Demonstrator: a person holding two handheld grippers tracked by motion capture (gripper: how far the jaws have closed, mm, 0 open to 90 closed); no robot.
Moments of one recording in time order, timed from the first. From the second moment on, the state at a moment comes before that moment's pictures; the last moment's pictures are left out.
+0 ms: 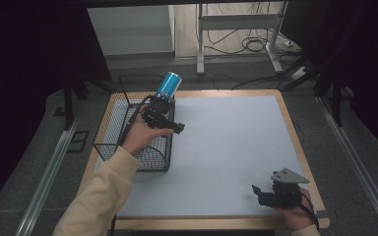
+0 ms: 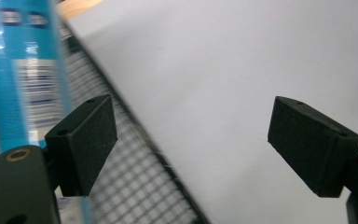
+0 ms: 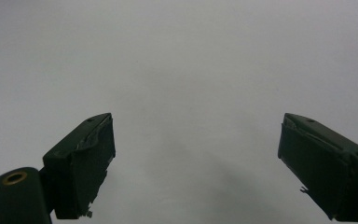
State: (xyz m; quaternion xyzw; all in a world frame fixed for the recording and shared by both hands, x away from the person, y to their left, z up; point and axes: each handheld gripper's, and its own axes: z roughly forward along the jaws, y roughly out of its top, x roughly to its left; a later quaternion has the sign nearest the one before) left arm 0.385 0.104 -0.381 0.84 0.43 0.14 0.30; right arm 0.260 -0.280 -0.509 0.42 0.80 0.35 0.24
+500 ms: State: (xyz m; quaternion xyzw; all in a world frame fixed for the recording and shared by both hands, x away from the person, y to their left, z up) left arm 0.304 0.056 -0.429 0.87 0.33 0.11 0.34; right arm 0.258 -0.280 -0.508 0.41 0.80 0.35 0.25
